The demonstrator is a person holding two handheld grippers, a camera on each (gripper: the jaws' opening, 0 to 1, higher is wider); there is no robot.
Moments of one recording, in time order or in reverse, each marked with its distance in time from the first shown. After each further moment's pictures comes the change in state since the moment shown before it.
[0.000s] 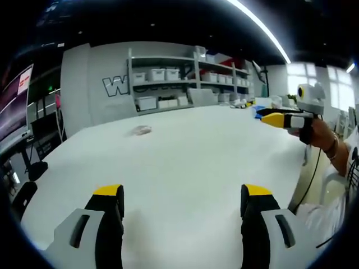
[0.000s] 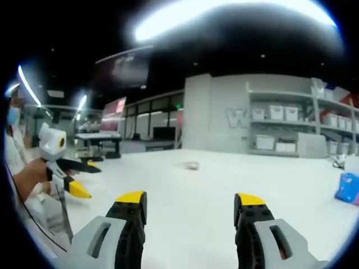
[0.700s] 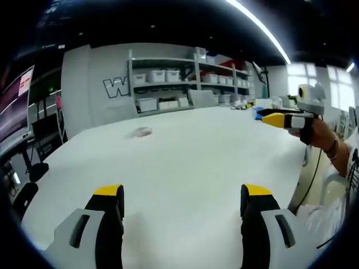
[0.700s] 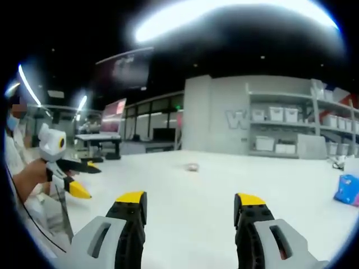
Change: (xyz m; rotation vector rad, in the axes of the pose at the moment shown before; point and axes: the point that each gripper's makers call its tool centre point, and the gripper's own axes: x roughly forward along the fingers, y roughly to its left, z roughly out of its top) left arm 0.000 -0.001 0.002 0.002 -0.009 0.006; right arm -0.002 0.000 0.003 -0.003 -0.008 -0.002
